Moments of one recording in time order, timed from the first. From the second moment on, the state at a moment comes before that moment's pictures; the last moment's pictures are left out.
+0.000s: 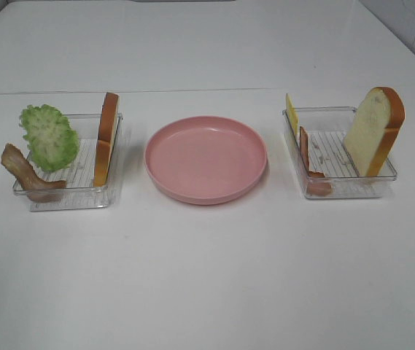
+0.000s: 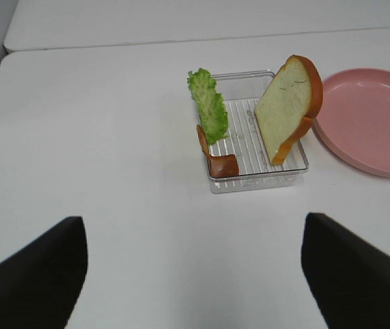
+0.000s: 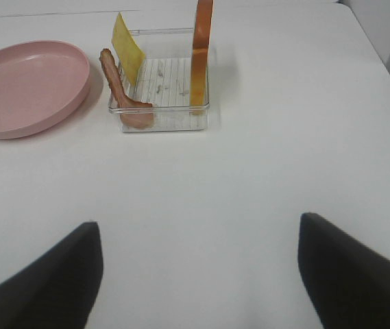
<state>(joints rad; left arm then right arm) -0.01 0.54 -0.75 -0.09 0.87 0.05 0.01 0.00 -0.50 0.08 1.07 -0.03</state>
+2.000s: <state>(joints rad) -0.38 2.11 -1.92 0.00 1.22 -0.31 0.01 0.00 -0.50 0.08 1.07 -0.03</state>
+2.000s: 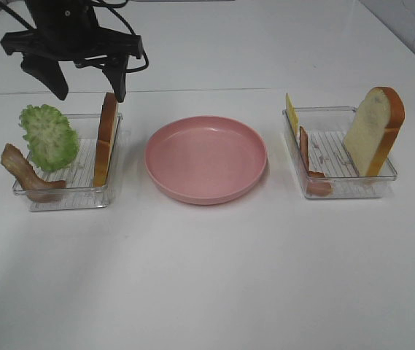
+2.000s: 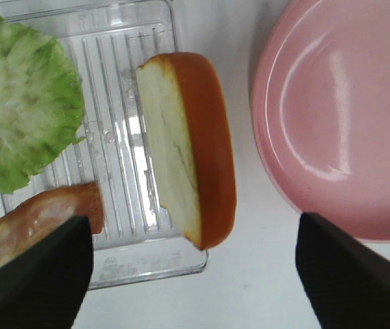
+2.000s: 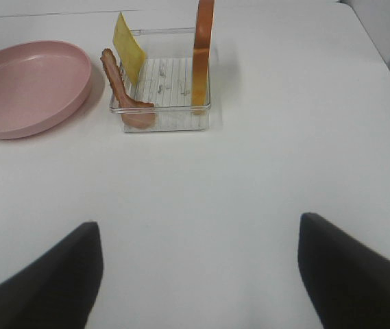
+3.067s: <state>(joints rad) -0.39 2.27 -1.98 0.06 1.14 -0.31 0.01 0.00 -0.50 0.08 1.07 -0.03</state>
